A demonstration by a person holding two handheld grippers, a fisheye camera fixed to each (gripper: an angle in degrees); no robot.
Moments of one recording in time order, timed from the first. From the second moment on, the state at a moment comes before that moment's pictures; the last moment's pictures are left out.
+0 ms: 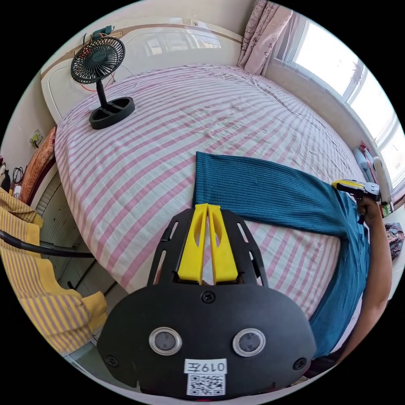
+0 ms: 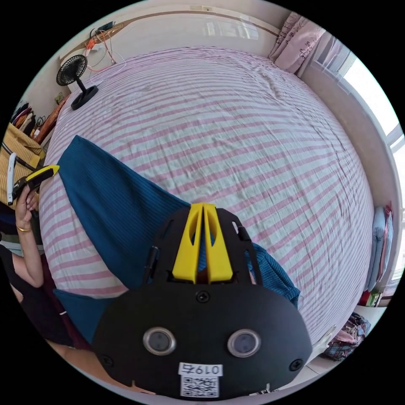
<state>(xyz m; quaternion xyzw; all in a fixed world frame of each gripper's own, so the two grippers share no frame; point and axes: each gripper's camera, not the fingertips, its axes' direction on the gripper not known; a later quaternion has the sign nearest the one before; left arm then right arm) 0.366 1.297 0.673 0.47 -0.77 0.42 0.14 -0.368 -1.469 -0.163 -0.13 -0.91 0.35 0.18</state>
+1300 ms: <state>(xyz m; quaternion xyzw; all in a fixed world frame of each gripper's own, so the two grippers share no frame) 0.308 1.249 0.719 0.14 -0.68 0.63 0.34 -0.363 -1.445 -0.168 -0.05 -0.93 0.32 0.18</state>
